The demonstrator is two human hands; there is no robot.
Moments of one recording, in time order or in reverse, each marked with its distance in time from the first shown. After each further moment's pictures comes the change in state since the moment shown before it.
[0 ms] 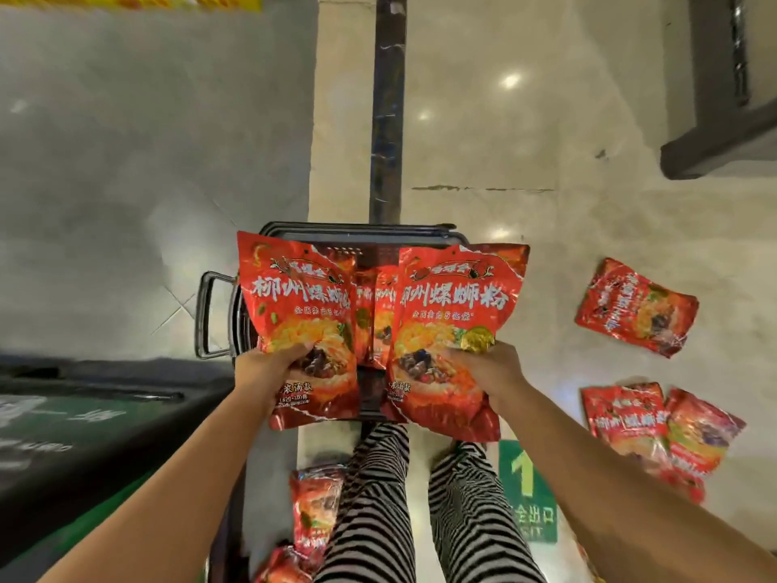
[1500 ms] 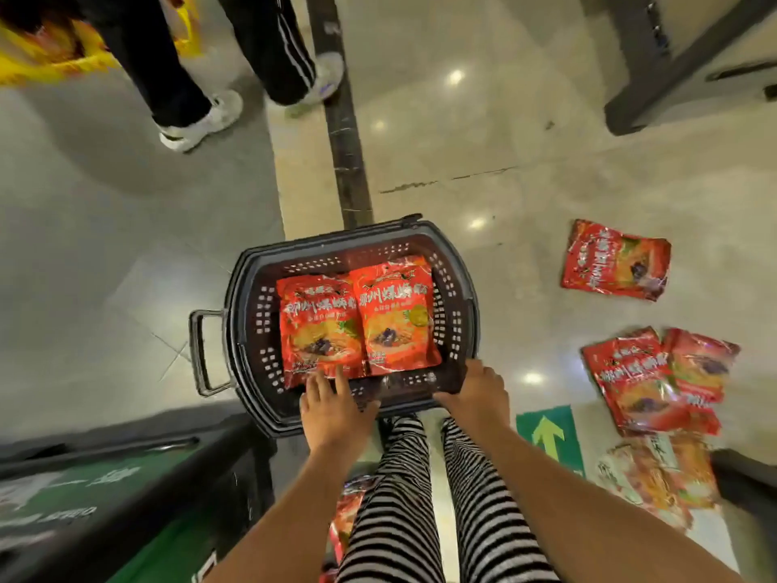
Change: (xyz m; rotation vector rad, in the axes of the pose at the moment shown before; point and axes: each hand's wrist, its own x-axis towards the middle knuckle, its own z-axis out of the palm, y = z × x) left_hand -0.025 -0.075 0.049 1.438 -0.018 0.591; right_hand -0.035 0.073 0.027 -0.719 0.189 -0.085
